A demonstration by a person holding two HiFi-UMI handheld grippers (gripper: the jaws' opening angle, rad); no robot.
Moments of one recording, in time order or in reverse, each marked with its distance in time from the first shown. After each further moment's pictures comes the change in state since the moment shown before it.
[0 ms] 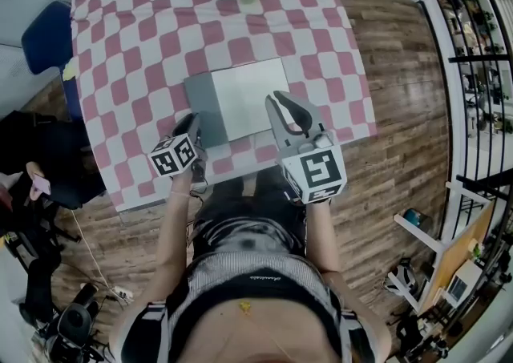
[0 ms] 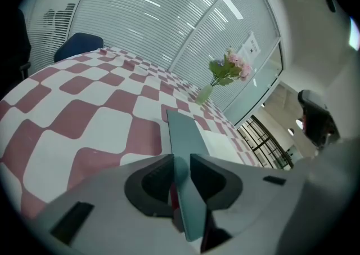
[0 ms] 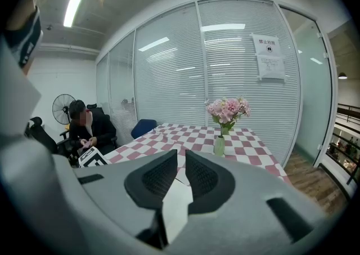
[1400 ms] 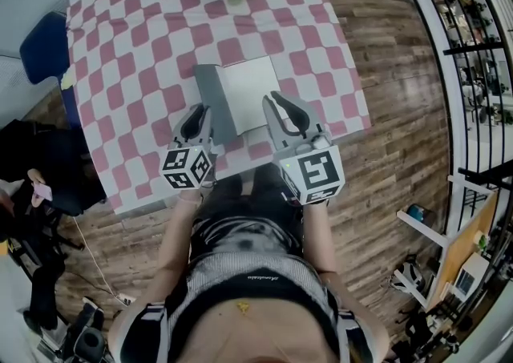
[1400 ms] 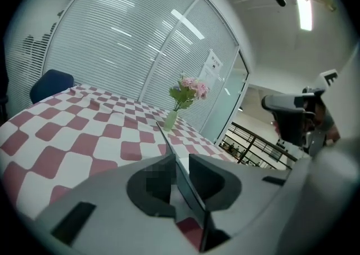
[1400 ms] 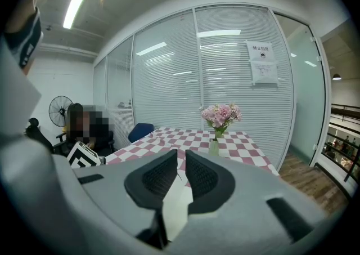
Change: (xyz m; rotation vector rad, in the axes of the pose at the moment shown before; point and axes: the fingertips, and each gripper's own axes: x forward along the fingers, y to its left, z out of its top) left arm -0.030 -0.106 0.046 0.221 -0.274 -0.150; right arm -0.030 -0.006 0.008 0.008 -0.041 -0.033
